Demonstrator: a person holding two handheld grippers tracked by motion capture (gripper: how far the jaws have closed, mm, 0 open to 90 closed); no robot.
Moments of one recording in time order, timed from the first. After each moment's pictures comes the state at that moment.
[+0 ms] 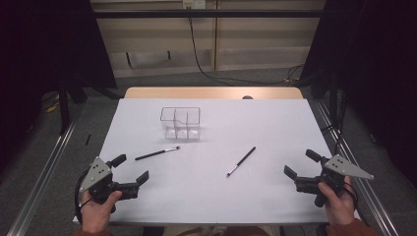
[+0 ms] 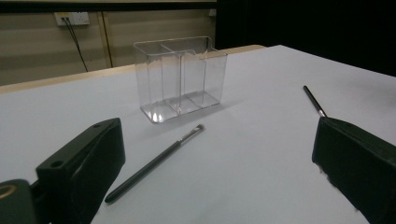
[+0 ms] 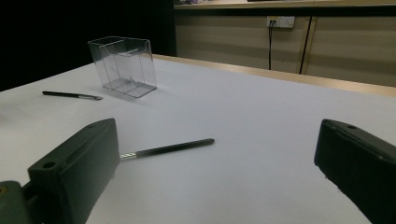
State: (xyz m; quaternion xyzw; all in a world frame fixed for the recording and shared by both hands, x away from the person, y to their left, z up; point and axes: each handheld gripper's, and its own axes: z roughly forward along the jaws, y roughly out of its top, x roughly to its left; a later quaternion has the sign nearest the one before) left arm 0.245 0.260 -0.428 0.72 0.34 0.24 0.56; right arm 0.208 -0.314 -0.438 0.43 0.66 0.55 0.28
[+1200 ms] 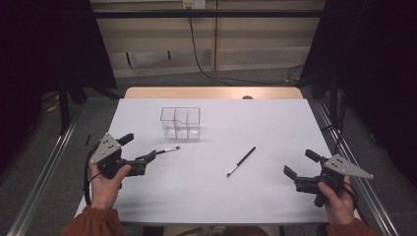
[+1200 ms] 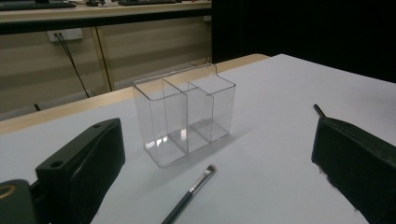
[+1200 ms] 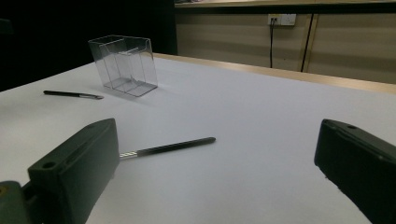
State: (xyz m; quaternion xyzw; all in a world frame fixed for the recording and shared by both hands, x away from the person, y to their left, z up) left arm 0.296 0.240 -0.406 0.73 0.32 0.23 0.56; right arm 0.209 -0.314 -0.439 0.43 0.66 0.55 0.28
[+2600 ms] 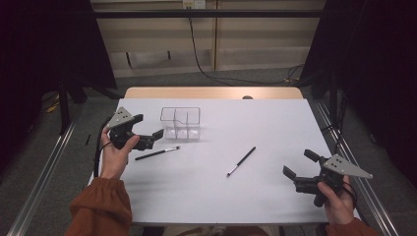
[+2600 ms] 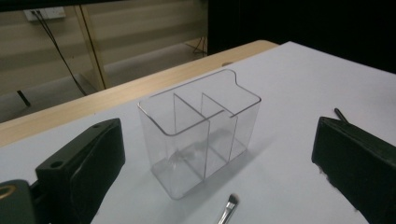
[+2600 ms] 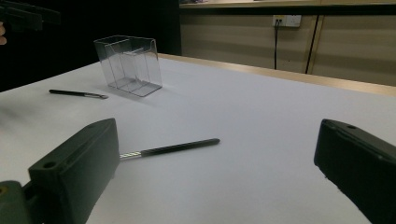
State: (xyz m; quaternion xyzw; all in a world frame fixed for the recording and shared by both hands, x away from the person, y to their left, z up) left arm 0.365 0.224 -0.390 0.77 0.32 0.20 0.51; right arm 0.209 -0.313 -0.439 0.42 0.67 0.55 0.27
